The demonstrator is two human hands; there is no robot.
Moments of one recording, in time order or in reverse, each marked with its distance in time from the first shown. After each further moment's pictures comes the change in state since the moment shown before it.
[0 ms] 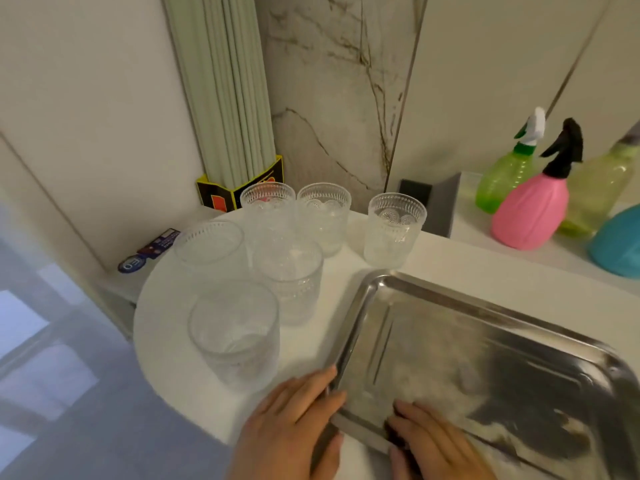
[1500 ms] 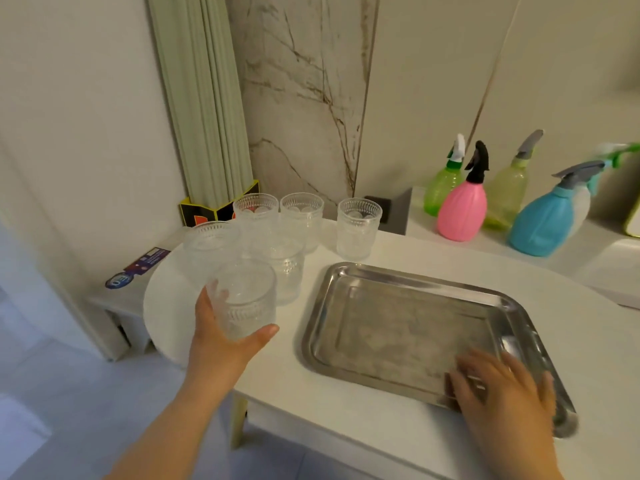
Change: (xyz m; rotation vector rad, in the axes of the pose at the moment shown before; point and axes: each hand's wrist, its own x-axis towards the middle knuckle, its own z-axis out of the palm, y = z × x) left_hand 0.001 -0.049 -0.028 -0.634 0.500 -0.529; right_hand -0.041 0.032 -0.052 -0.024 0.044 0.650
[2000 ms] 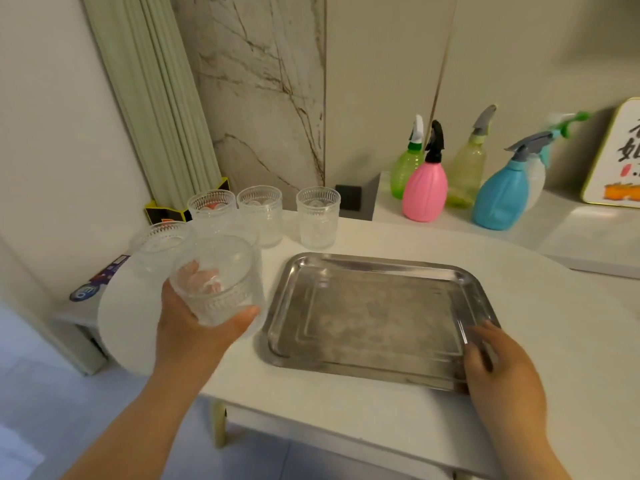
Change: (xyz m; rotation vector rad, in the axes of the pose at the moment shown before) left_hand -0.019 0.052 0.014 -0.033 0.027 0.132; right_hand 0.012 0.040 -0.017 0.314 0.142 0.146
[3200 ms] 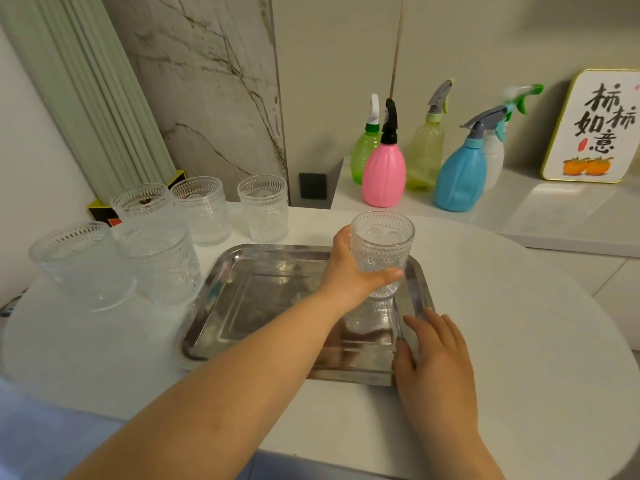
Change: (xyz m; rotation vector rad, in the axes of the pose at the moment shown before) left_hand -0.007 0.048 0.222 -0.118 -0.664 -0.019; right_hand -0.001 0.002 0.010 -0.119 -0.108 -0.082
